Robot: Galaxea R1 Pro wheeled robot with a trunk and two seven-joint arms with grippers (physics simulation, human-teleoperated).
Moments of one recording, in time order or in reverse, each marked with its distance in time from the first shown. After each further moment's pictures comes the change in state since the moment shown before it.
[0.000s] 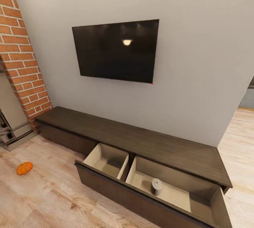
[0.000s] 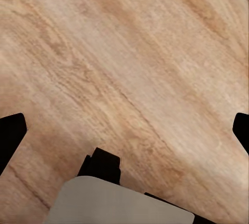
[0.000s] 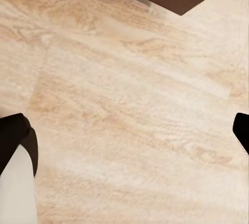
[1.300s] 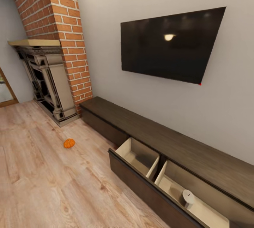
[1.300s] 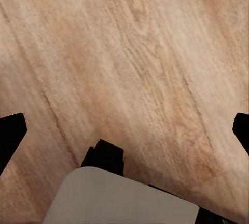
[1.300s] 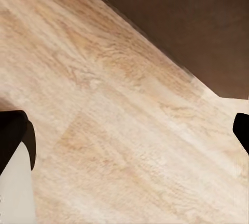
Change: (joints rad) left arm 0.000 0.000 0.002 -0.002 0.002 -0.001 -0.002; right arm 0.000 -0.002 -0.002 0.000 -0.002 -0.014 0.000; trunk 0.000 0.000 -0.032
